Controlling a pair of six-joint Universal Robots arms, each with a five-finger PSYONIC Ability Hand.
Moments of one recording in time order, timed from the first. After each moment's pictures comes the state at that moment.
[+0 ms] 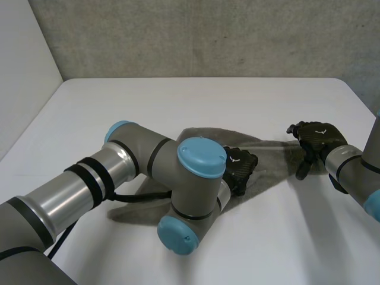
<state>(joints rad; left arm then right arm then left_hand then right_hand) 3.80 -2.66 -0.67 3.01 -1.59 3.16 1.73 -1.07 1.50 -0.05 1.42 2.83 0.86 0.87 0.87 0.87 0.69 0.23 0.24 0.25 0.25 0.06</state>
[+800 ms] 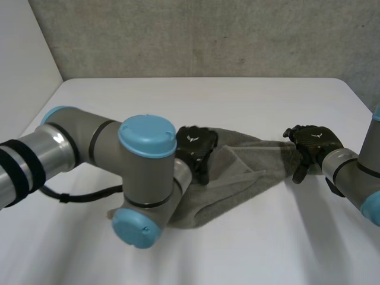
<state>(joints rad) 3.92 -2.34 -1.06 3.14 -1.66 3.15 1.75 -1.06 1.52 -0.04 1.42 2.83 0.46 0.45 0.45 0.45 0.24 0.23 0.24 0.25 0.25 0.06</state>
